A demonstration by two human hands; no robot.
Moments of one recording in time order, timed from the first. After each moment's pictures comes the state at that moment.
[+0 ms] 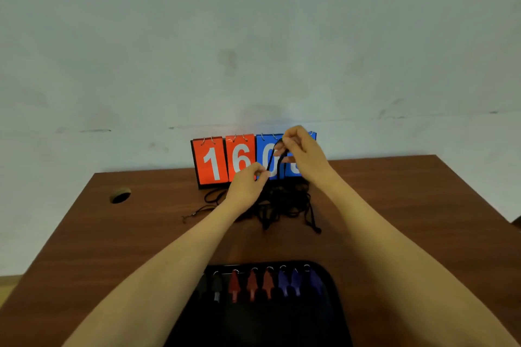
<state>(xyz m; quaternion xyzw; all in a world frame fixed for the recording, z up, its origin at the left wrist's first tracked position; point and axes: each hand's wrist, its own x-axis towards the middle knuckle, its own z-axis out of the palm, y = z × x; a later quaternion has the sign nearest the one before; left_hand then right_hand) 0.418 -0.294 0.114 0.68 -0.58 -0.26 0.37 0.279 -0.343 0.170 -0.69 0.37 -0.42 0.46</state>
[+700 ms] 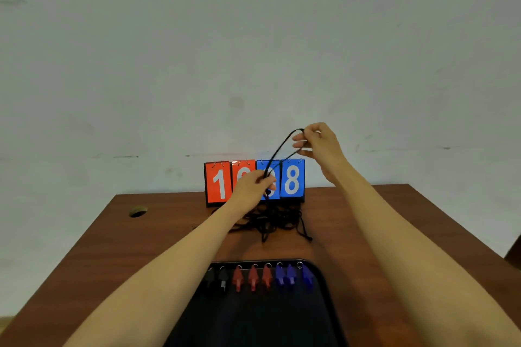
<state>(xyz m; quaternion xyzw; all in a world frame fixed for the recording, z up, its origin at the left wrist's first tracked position) 0.392 -0.192 0.179 0.60 -0.60 -0.28 0.45 0.235 -0.247 0.254 -0.62 0.39 -0.52 0.44</state>
